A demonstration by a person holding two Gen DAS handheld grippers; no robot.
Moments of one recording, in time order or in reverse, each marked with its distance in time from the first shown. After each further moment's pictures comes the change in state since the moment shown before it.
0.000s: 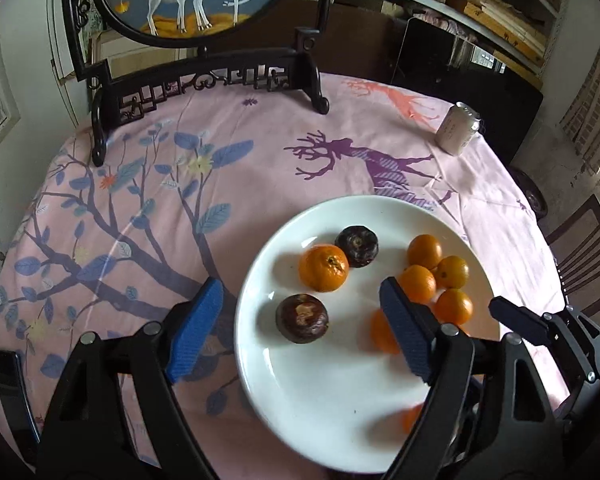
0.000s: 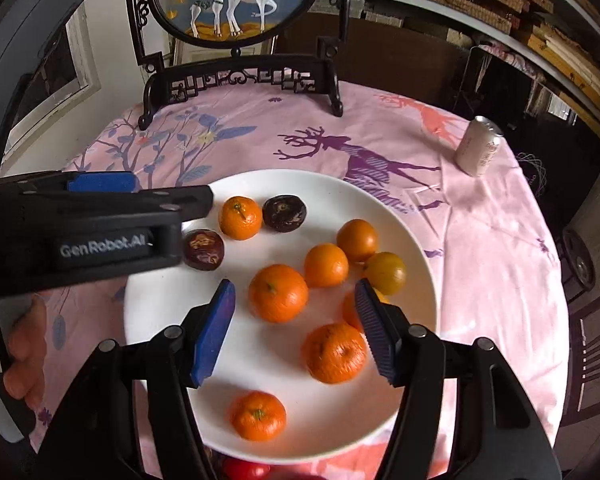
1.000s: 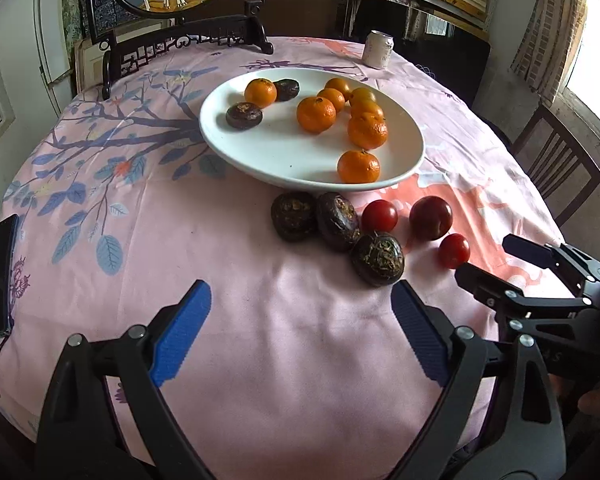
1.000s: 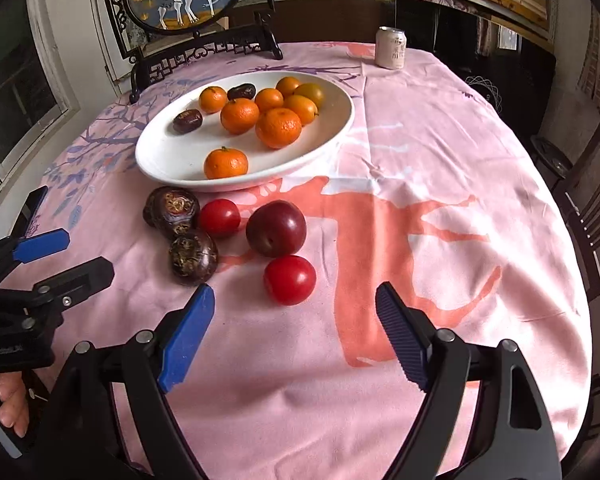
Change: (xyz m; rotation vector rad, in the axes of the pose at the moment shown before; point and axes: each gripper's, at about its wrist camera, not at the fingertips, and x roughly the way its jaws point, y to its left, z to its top) left arm -0.076 -0.033 -0.200 0.134 0.017 -0.045; right arm -0.064 -0.018 -0.179 0.216 0.024 -0.009
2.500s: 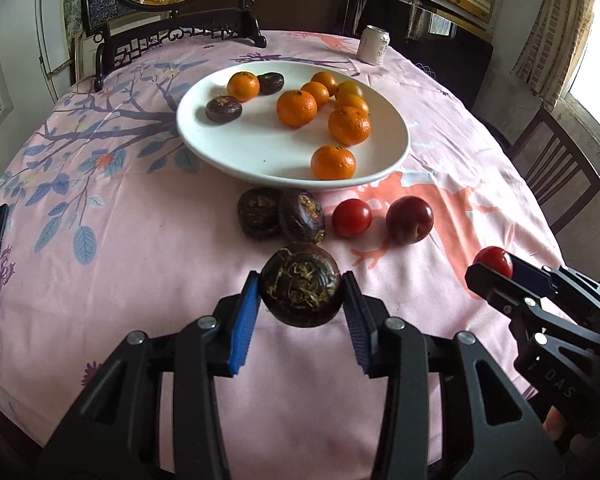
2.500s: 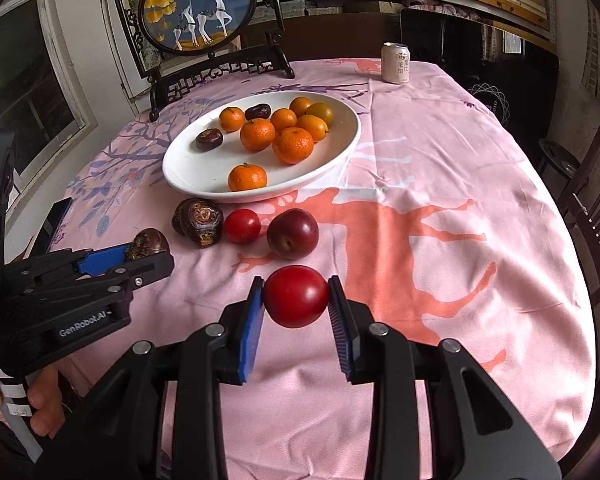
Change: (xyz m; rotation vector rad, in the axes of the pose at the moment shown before) left arm 0.002 -0.018 0.002 -0.040 0.009 -0.012; right arm -0.033 0.004 -0.006 0.007 -0.063 0.064
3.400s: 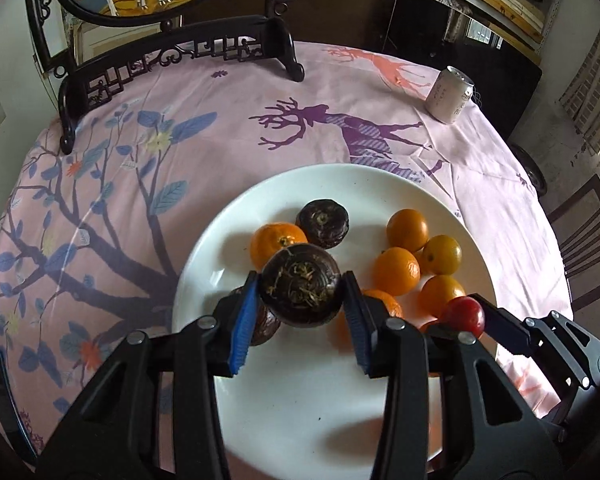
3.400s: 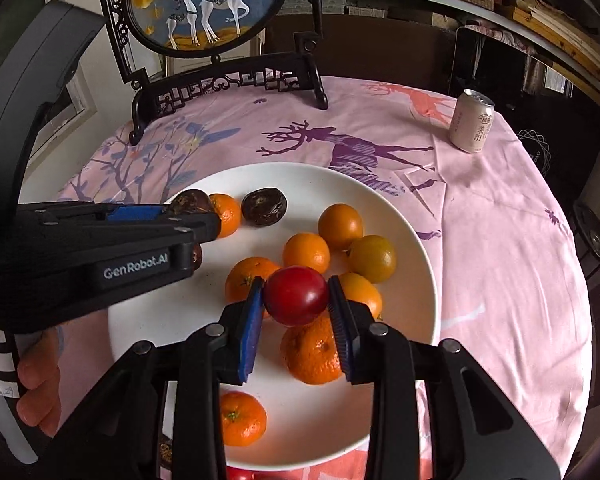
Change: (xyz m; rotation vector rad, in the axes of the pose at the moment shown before) left arm 0.118 0.042 0.203 -0.061 0.085 0.055; right arm 0.135 0.018 0.170 -0.134 0.045 0.020
